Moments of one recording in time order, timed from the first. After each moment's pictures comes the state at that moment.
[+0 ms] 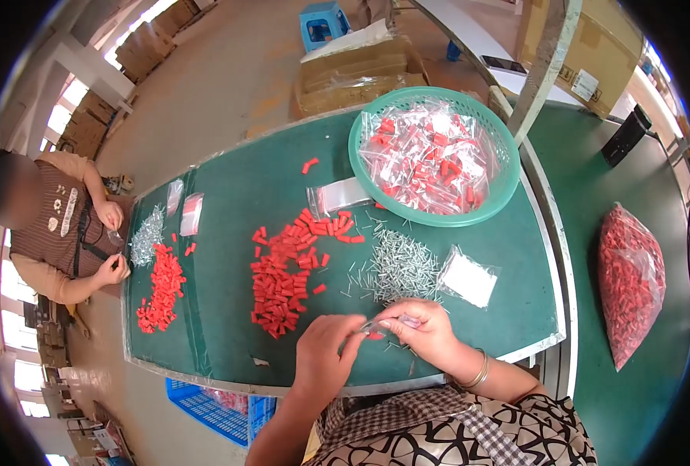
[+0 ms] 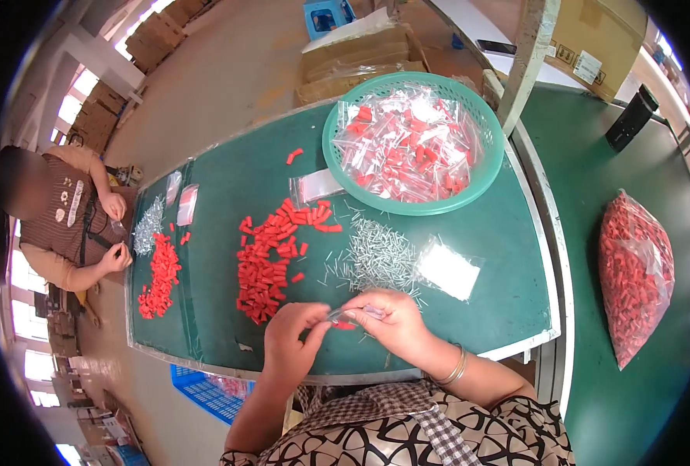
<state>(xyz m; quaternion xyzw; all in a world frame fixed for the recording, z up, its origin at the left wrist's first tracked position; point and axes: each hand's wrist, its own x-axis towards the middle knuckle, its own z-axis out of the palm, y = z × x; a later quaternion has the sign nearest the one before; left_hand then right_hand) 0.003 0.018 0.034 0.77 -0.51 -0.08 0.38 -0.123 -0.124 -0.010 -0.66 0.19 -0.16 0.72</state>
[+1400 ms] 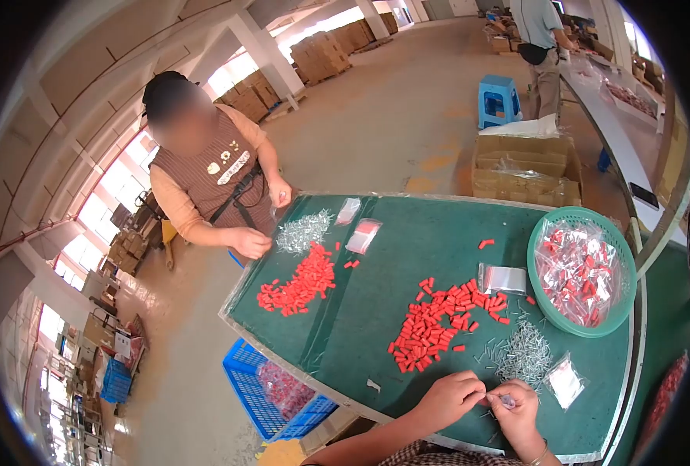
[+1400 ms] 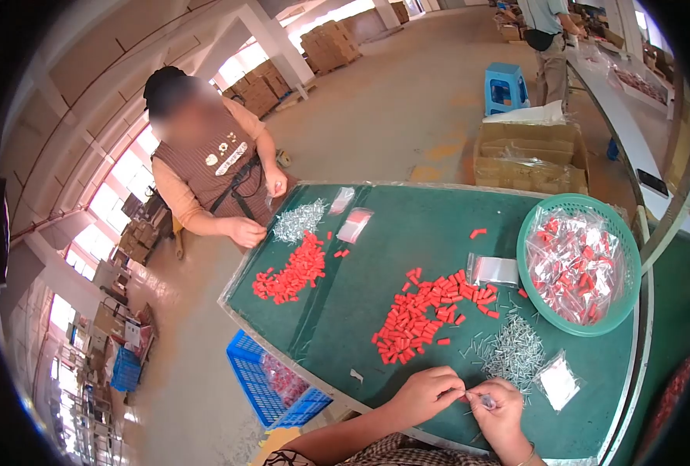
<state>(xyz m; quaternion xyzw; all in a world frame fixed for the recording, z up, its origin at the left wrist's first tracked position) 0.004 0.031 0.006 0.75 -0.47 -0.16 0.44 -0.115 -0.111 -0.014 -0.78 0.14 -0.24 0.56</state>
